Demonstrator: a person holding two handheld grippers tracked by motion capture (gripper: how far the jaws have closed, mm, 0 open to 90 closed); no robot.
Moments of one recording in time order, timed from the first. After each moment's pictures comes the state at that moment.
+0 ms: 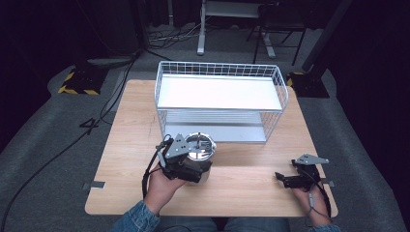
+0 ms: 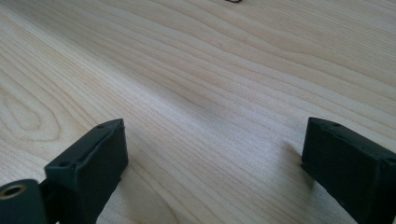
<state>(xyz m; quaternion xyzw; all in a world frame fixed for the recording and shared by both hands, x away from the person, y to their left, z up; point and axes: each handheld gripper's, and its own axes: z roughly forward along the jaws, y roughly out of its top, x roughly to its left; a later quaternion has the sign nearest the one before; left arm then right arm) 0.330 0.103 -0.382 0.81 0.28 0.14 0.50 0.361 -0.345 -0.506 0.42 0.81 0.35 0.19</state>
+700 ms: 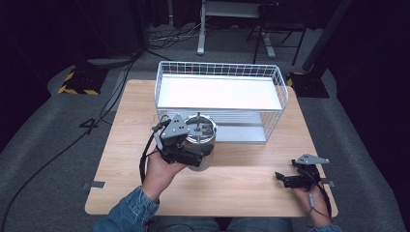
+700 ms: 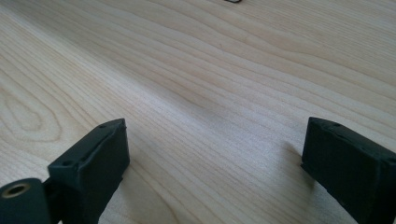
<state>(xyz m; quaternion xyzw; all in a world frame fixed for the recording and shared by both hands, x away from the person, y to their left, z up) 0.347 0.106 -0.328 0.80 0.27 0.15 0.52 0.361 -0.346 -0.506 0.43 0.81 0.35 0.19</state>
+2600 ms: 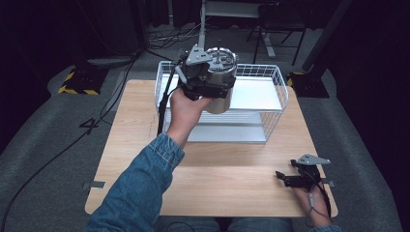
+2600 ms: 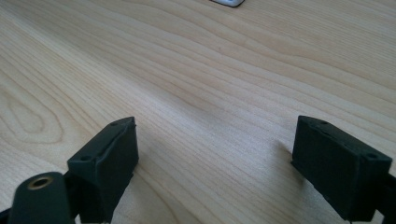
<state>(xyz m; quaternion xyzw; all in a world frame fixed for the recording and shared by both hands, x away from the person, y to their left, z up) 0.445 0.056 -0.222 0.75 0.31 0.22 0.55 0.360 -0.346 -0.505 0.43 0.81 0.36 0.19</state>
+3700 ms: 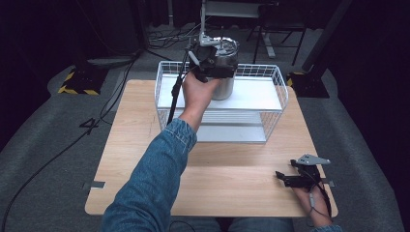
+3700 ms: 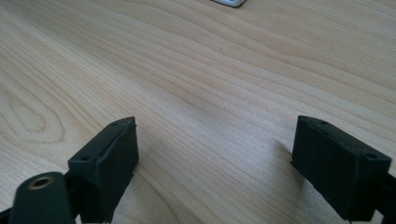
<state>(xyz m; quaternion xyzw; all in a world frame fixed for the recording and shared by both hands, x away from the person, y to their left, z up) 0.513 0.037 -0.236 0.73 0.37 0.22 0.53 0.360 -0.346 -0.505 0.42 0.81 0.36 0.19</state>
